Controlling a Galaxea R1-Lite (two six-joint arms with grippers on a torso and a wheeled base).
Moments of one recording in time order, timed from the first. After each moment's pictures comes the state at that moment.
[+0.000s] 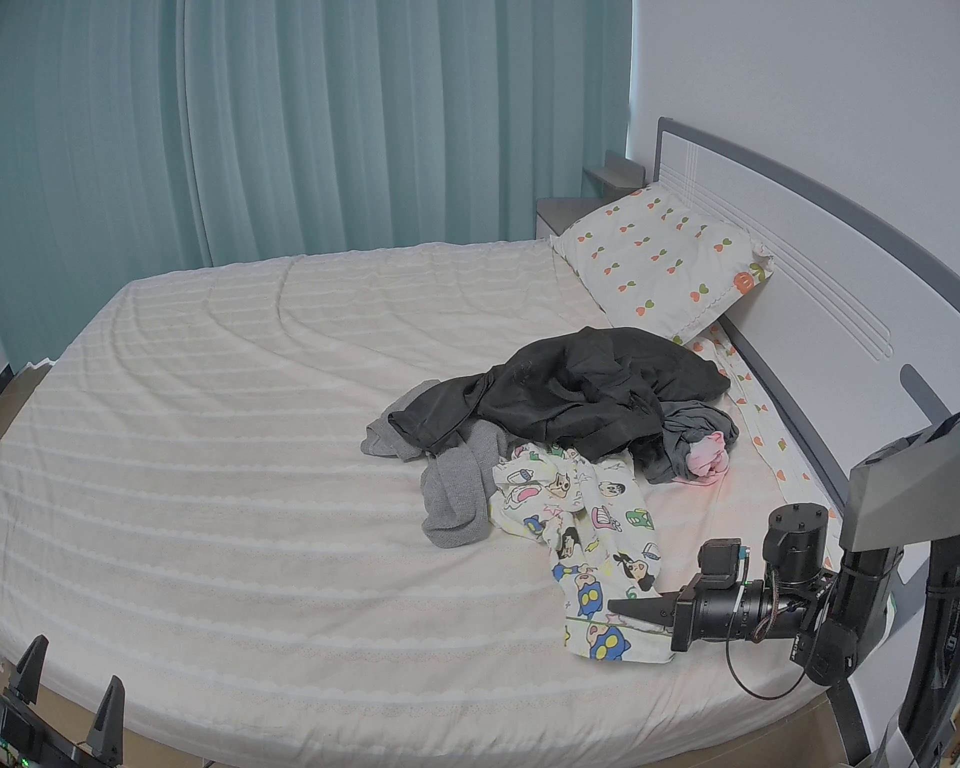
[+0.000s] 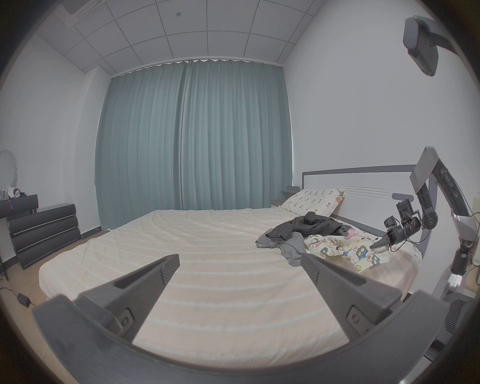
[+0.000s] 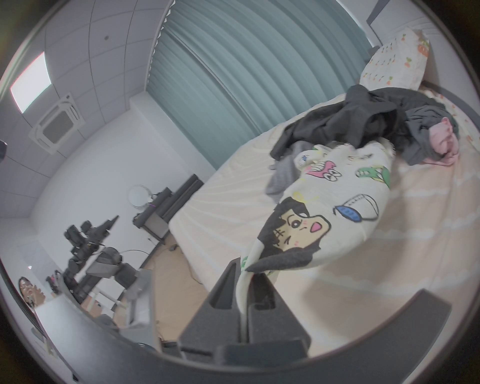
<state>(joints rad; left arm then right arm) 0.00 0.02 -0.02 0.00 -0.01 0.01 0.41 2.19 -0.26 -1.55 0.66 0.36</state>
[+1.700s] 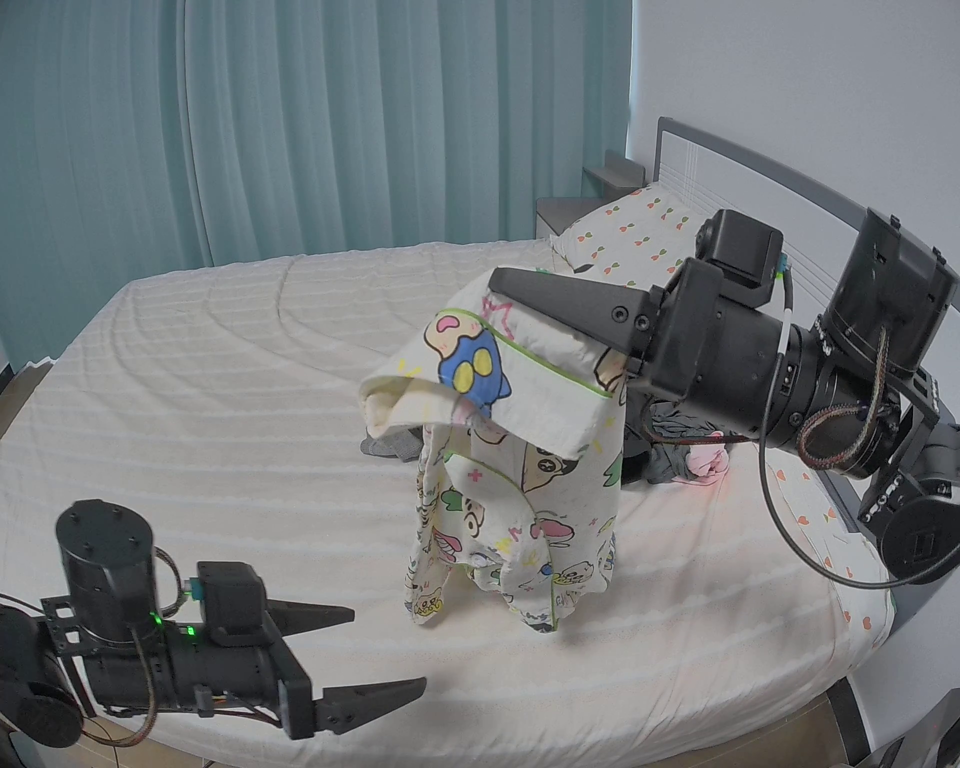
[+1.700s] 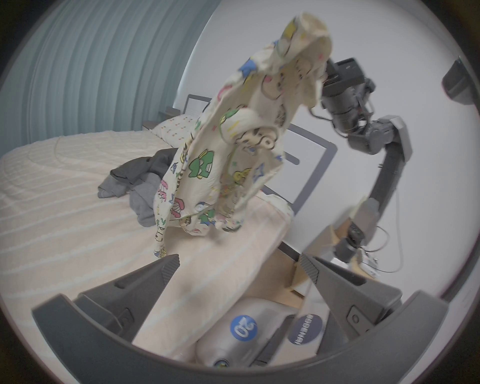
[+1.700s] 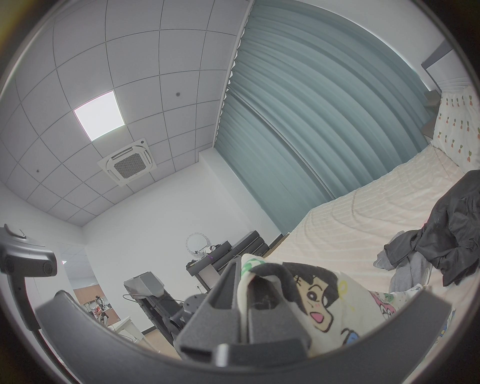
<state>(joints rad) -0.64 1.47 -0.25 -0.74 -0.26 -0.17 0.76 1.67 -0.93 -0.99 0.43 0.65</state>
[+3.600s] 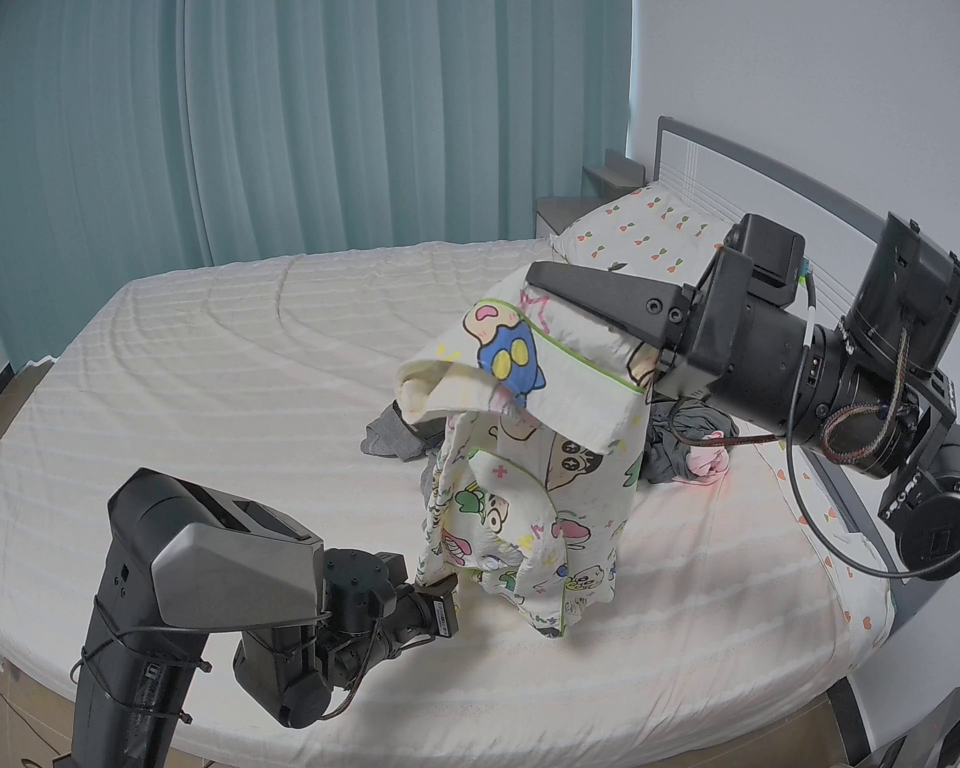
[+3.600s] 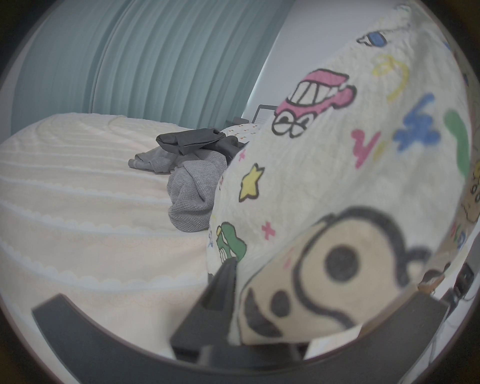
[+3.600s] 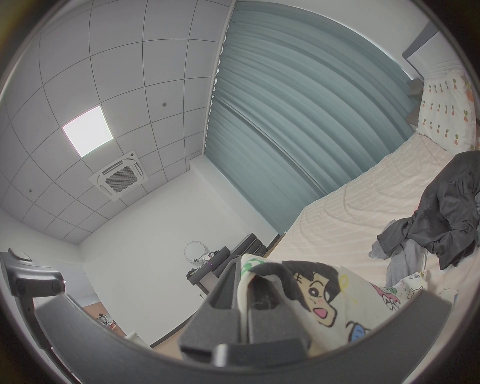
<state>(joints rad) -0.57 2.48 -0.57 -1.55 0.03 -0.41 0.71 1.63 -0.88 -0.98 0.42 0.74</state>
